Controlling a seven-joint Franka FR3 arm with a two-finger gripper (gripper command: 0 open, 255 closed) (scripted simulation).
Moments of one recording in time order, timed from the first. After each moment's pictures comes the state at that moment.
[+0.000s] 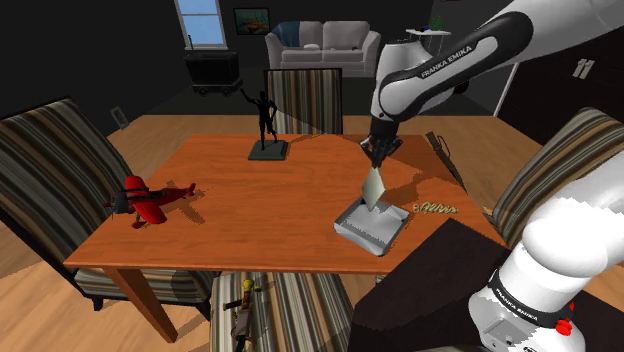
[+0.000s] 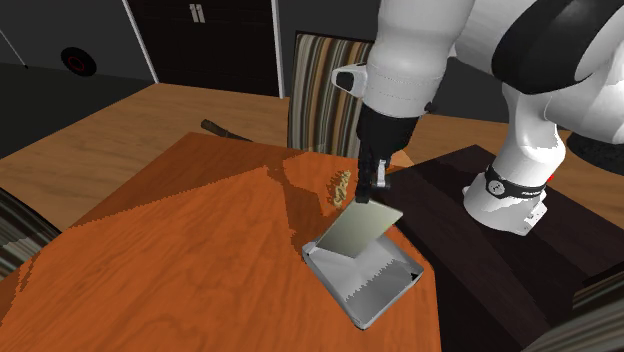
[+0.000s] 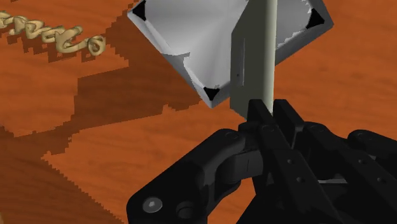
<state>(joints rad) -0.12 -0.31 0.07 -2.55 -0.04 2.33 0.46</state>
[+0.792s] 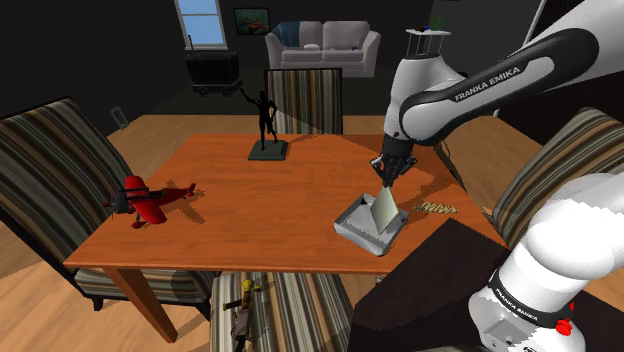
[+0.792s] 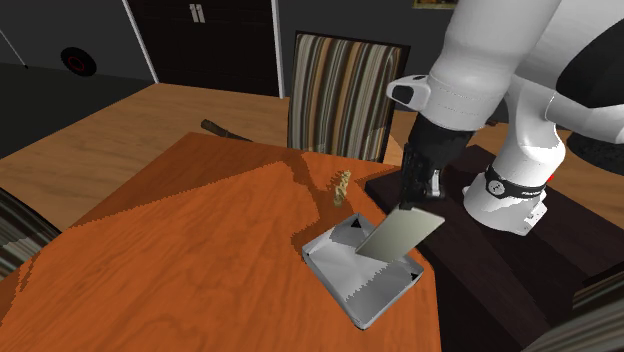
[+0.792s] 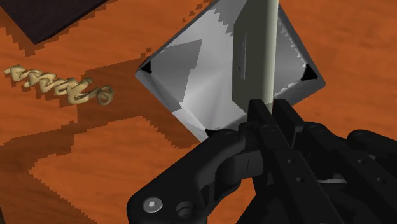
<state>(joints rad) -0.07 -0.52 0.11 -2.78 0.00 2.35 0.52</state>
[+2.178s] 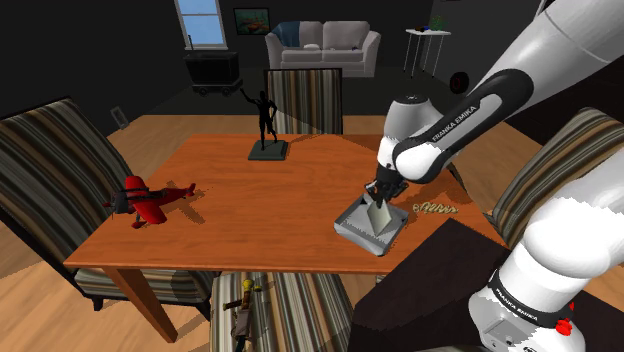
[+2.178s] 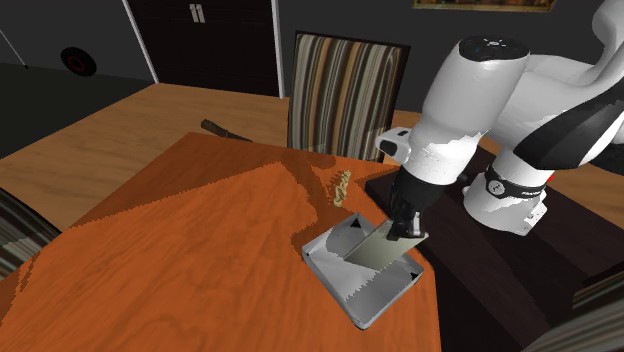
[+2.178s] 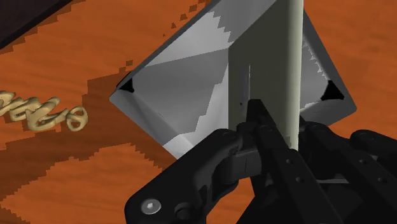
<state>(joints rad) -0.10 -0.28 0.14 -2.86 -0.04 2.68 0.56</state>
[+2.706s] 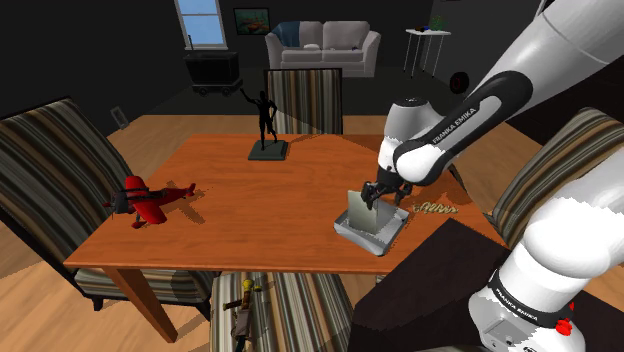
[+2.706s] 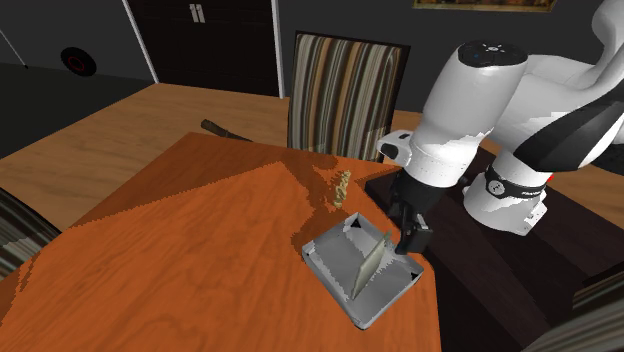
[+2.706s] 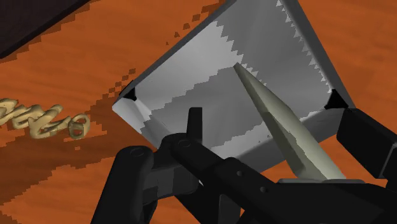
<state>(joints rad) -0.10 -0.28 0.15 -2.87 -0.04 2.68 0.56</state>
